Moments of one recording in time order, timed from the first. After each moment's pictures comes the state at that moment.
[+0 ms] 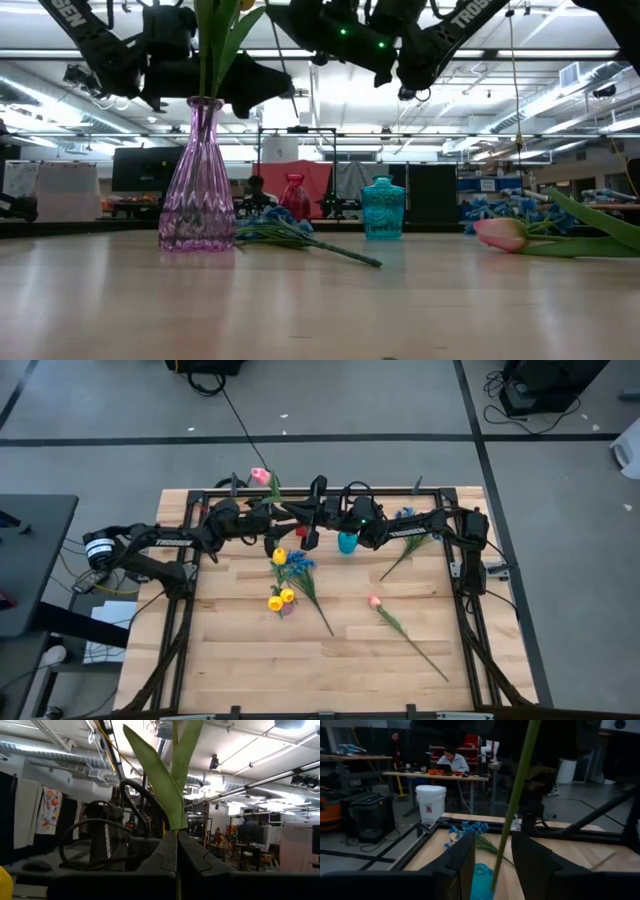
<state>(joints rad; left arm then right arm) 0.48 1.31 0.51 0.89 0.35 -0.06 -0.25 1.95 1.25 1.18 -0.15 -0.07</state>
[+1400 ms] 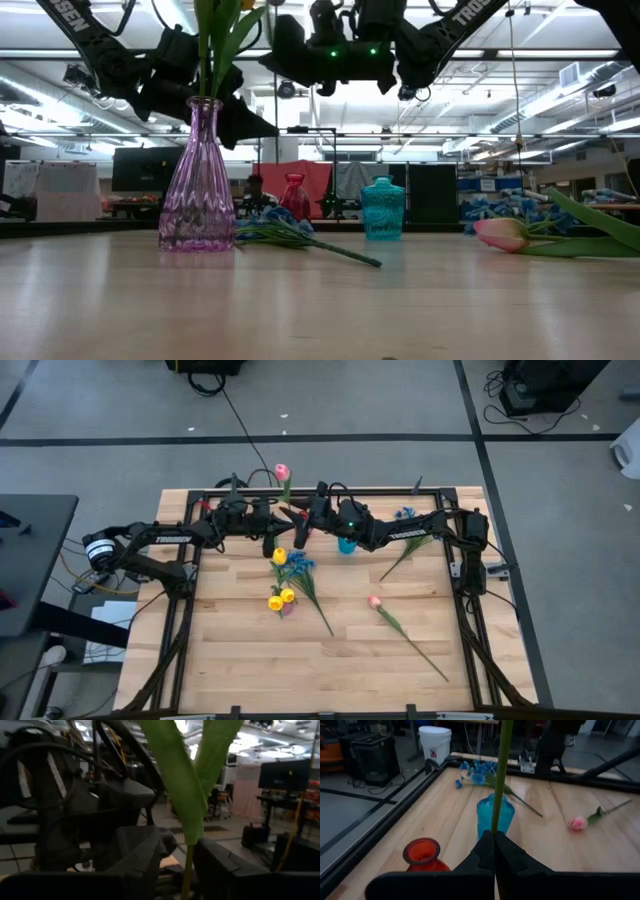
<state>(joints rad) 0.58 1.31 0.51 0.56 0.40 0.04 -0.23 1.94 1.24 0.88 0.13 -0.07</state>
